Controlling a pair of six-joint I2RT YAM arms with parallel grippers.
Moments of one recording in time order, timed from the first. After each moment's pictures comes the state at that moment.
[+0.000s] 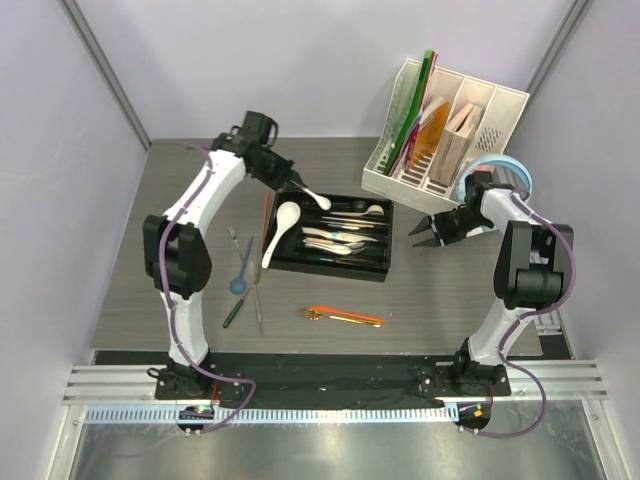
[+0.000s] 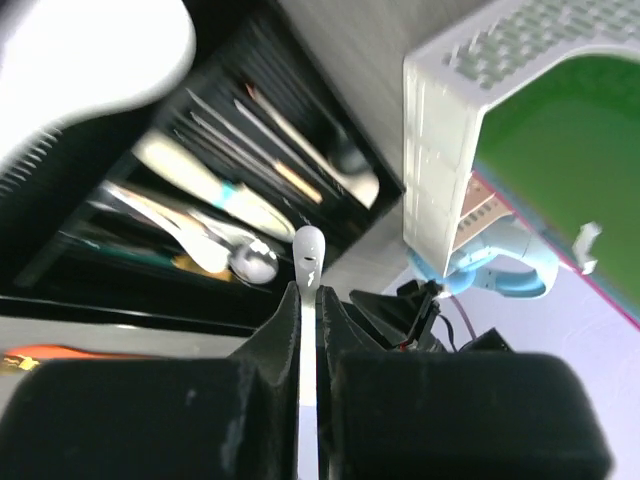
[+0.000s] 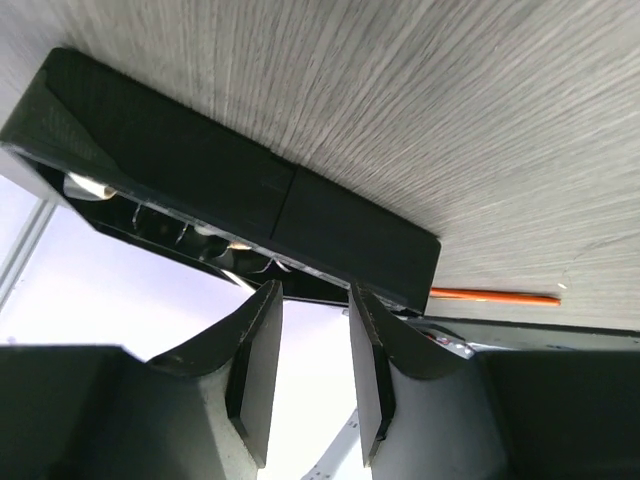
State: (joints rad) left arm -0.30 2.00 1.92 -0.93 0.28 -1.22; right arm -0.11 1.81 1.23 -0.85 -0.54 1.10
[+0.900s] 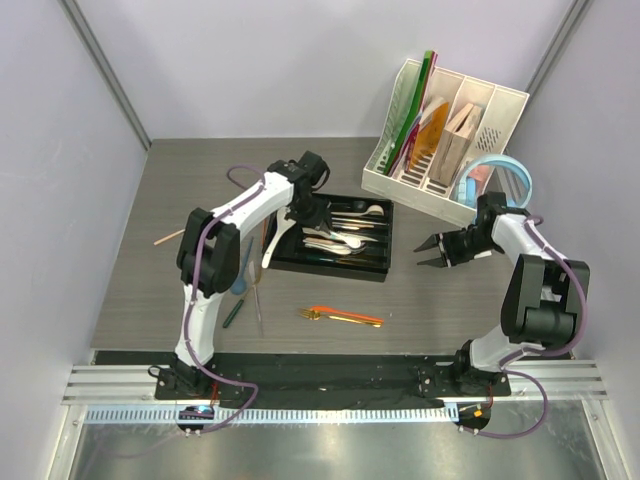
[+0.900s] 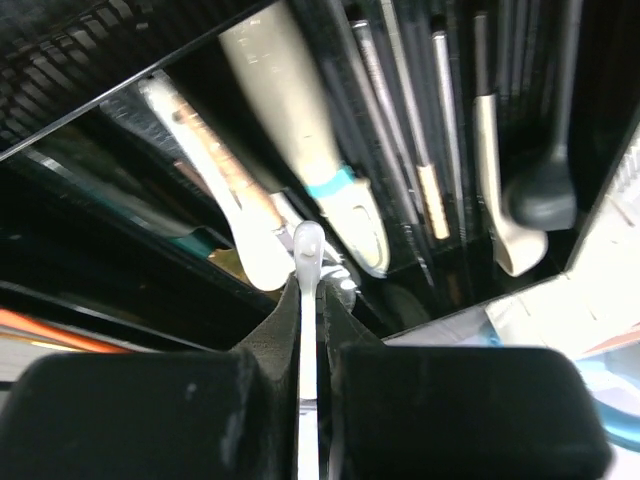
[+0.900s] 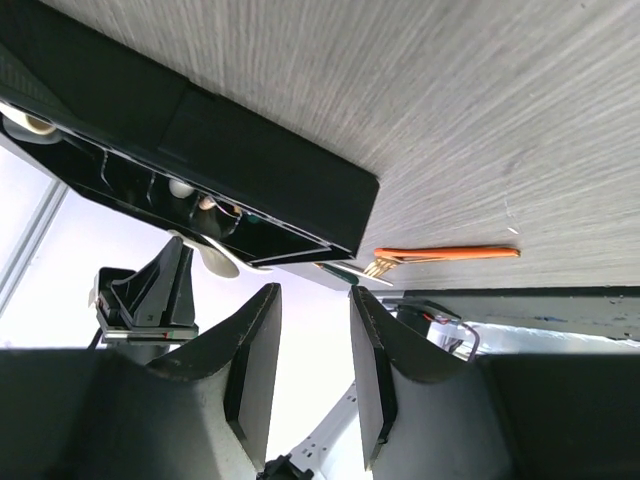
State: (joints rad) left arm -0.56 2.14 1.83 -0.97 0.12 -1.61; right arm -0.17 1.56 0.99 -0.85 -0.59 1.11
